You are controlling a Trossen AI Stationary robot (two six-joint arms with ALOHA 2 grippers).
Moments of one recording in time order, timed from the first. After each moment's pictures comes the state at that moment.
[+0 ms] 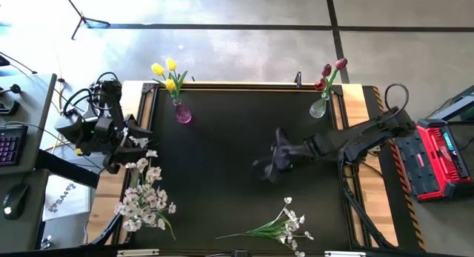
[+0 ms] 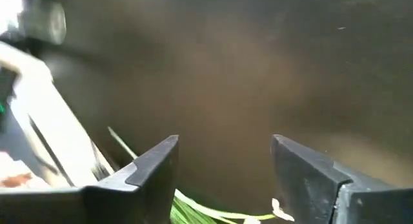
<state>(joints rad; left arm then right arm) -1.30 0.46 0.71 0.11 -1.29 0.01 0.30 1.44 1.26 -0.83 0.08 1.20</state>
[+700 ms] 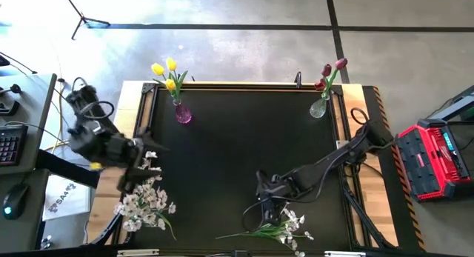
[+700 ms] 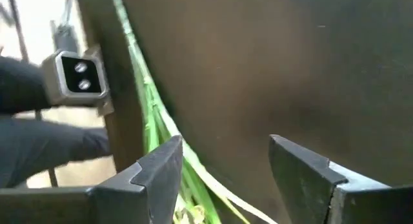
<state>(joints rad) -0.92 0.76 0.85 0.15 -0.81 0.04 0.51 1.76 1.26 -0.59 -0.06 0.83</state>
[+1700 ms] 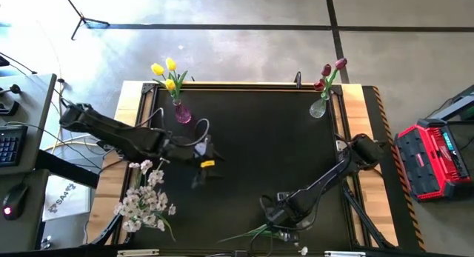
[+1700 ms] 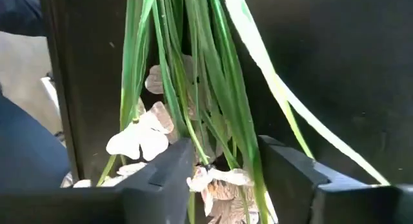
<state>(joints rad) -0.30 1.27 1.00 -0.22 -0.13 -0.31 0.66 1.99 1.27 -0.67 -0.23 0.60</state>
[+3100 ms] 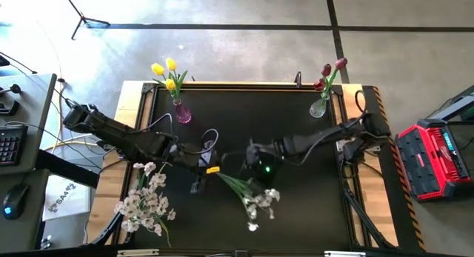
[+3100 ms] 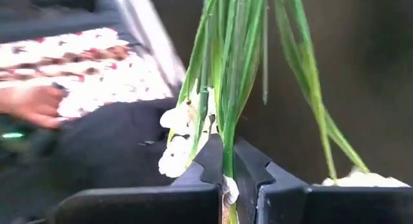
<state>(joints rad) -0.32 1.34 1.00 -0.25 -0.07 -0.16 0.19 1.73 1.26 -0.43 -0.60 1.05</state>
